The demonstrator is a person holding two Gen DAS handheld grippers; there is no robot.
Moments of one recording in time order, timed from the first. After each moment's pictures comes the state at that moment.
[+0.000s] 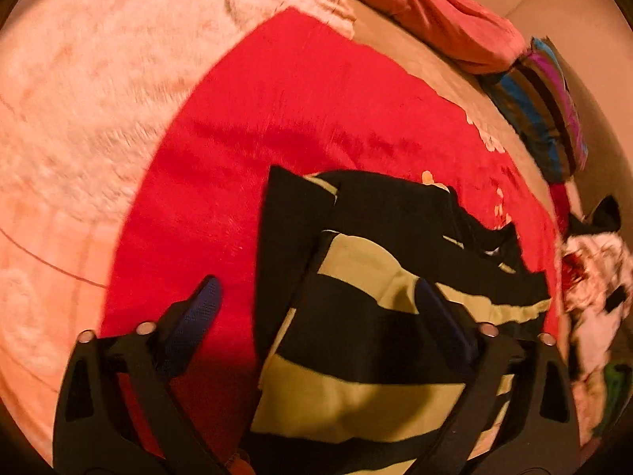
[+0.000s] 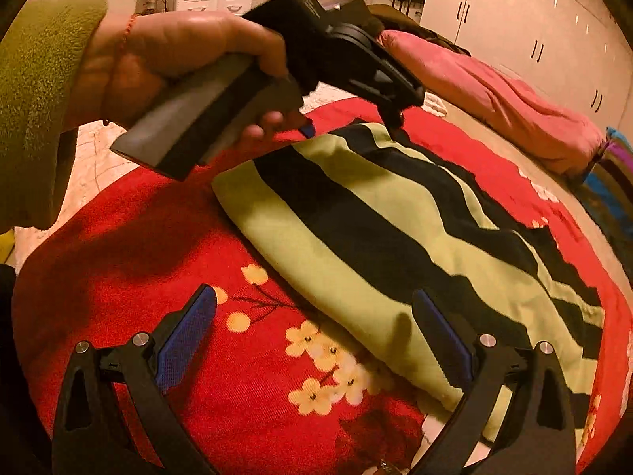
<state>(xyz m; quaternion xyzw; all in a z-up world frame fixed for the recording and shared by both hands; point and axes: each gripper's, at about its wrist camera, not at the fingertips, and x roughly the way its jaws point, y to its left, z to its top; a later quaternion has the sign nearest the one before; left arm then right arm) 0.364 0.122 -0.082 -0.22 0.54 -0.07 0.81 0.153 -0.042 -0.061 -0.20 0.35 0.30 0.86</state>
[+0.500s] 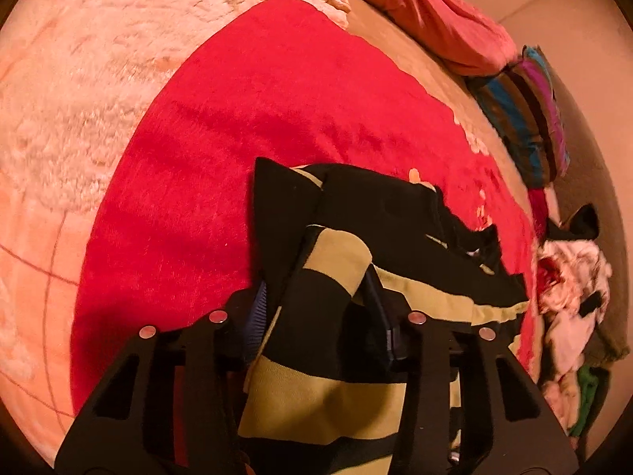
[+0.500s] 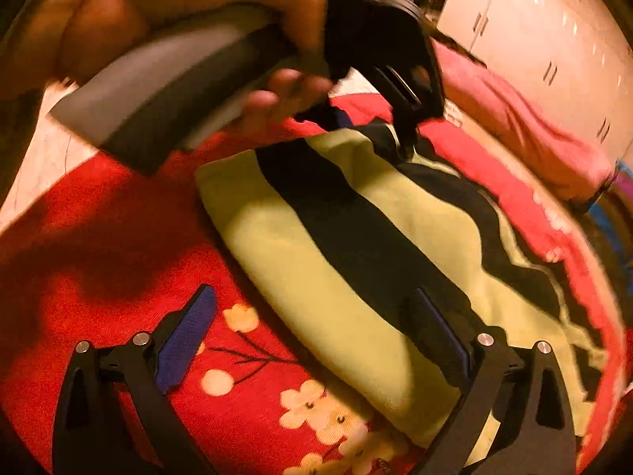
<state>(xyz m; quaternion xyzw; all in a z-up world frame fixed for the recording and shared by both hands) 0.364 0.130 -0.088 -0.26 0.54 -0.10 0.80 0.188 -0.020 -0.090 -0.21 0.36 0.29 0.86</state>
